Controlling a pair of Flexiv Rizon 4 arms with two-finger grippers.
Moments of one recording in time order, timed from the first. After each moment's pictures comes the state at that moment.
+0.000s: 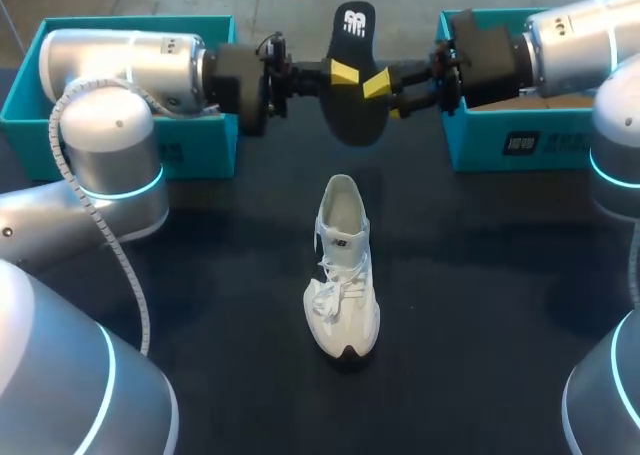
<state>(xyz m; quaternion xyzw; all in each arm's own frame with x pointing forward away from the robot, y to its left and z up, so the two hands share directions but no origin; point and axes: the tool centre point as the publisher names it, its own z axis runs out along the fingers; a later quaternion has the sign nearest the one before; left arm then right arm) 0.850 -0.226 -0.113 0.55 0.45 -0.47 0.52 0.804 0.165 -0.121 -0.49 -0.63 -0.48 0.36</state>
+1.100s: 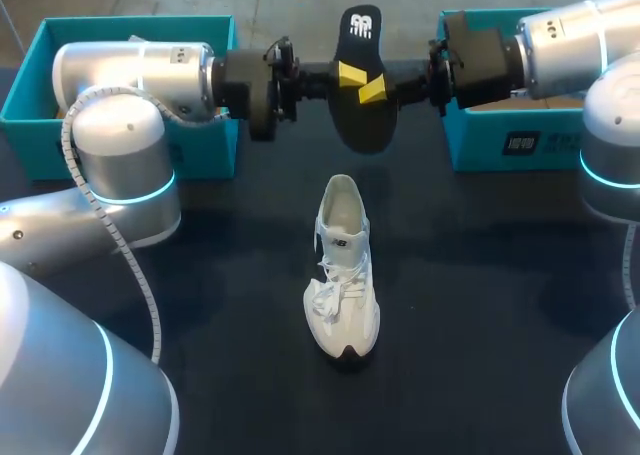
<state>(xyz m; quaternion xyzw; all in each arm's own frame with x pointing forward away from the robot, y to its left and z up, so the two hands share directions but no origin) 0.850 -0.235 -0.117 0.54 0.45 -0.48 0.53 0.808 0.172 -0.123 -0.49 -0.63 -0.49 0.36</state>
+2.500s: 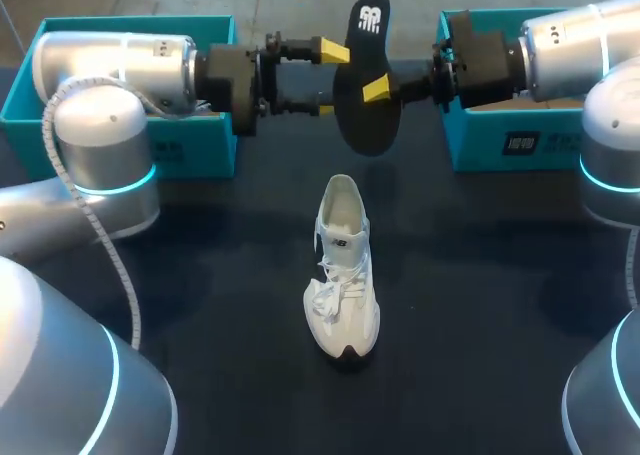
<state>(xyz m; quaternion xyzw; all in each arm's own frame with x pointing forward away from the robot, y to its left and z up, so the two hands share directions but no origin) 0.869 -0.204 -0.126 0.56 0.45 -0.45 0.53 0.822 0.163 -0.132 -0.48 -0.64 -0.51 0.32</state>
